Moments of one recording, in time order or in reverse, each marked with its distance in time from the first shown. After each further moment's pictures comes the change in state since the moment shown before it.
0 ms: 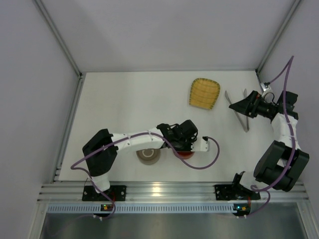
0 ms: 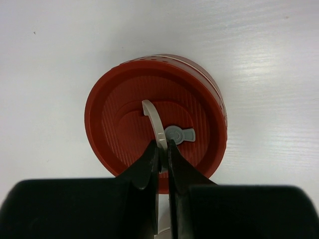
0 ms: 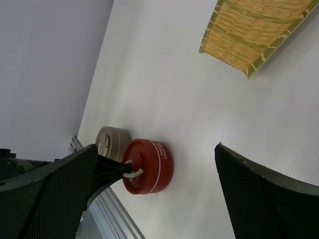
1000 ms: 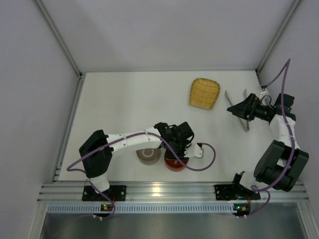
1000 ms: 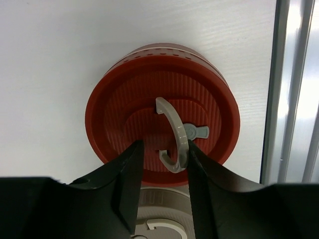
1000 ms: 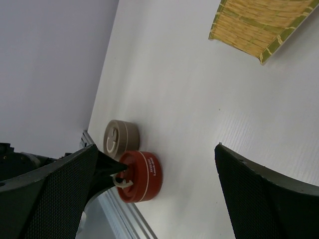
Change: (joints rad) left arm -0.002 -0.053 0.010 -0.247 0.119 -0.003; right arm 0.014 0.000 -0.039 -0.014 -0.027 0.001
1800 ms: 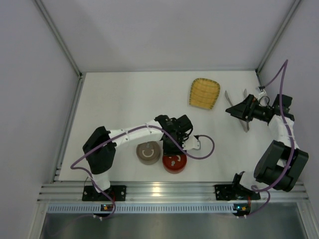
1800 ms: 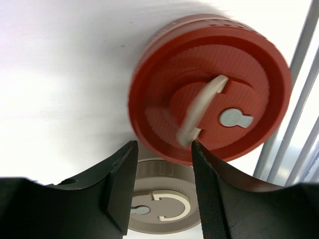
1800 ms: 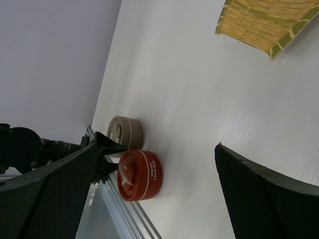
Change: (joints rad) left arm 0.060 0.054 0.110 -0.173 -0.033 -0.043; right arm 0.015 -0.002 -0.019 -0.001 -0.011 0.000
